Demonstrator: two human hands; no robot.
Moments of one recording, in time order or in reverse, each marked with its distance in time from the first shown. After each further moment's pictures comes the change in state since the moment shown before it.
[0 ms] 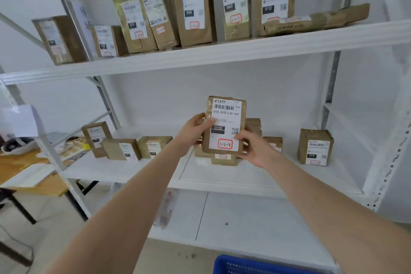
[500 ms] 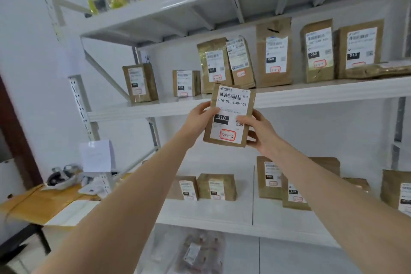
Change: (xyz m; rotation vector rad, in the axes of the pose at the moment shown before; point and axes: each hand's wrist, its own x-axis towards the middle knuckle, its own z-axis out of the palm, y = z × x) left_hand -0.024 0.072 -0.291 0.005 0.118 0.300; right_hand 0.044 -0.034 0.308 -0.123 0.027 -0.338
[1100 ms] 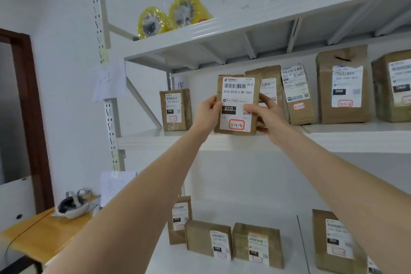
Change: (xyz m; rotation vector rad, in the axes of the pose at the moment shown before) left_hand 0.120 0.010 -0.142 0.157 0.213 0.345; right_hand 0.137 -0.048 0.157 -0.123 0.009 -0.240
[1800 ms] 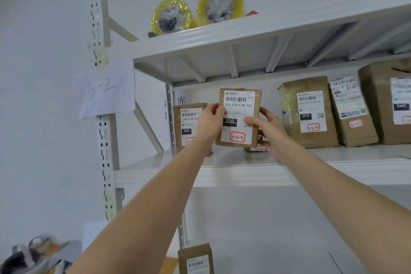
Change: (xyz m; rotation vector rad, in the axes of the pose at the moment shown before) left_hand 0.155 -0.129 -0.091 -0.042 0.026 0.008; right_hand 0.117 0.057 0.149 -0.092 0.157 -0.052
